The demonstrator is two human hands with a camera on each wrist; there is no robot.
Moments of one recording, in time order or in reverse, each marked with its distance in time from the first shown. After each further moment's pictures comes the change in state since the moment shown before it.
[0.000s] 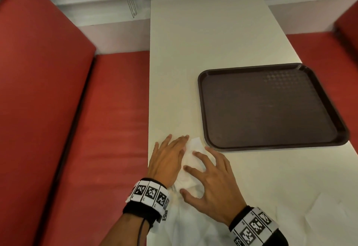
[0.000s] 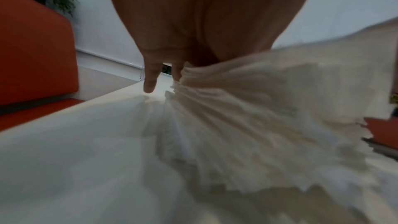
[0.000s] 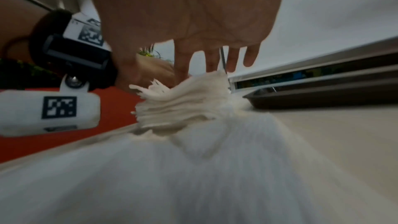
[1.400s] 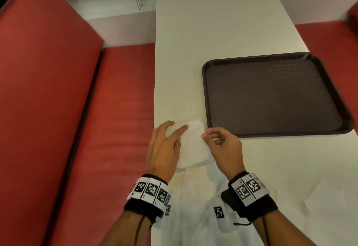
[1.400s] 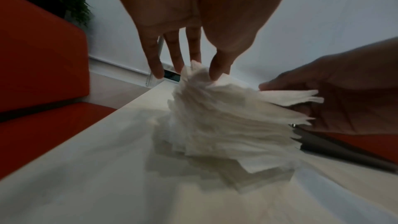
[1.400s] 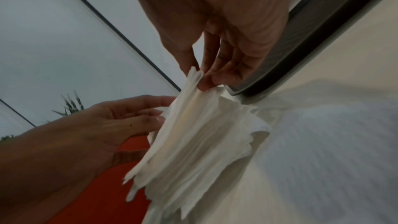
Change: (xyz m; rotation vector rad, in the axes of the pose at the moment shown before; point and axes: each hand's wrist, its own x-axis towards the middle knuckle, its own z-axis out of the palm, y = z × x) left_hand -0.037 0.015 -0.014 -0.064 0.400 -0.009; right_hand 0.037 0.014 -0.012 0.905 0.342 0.546
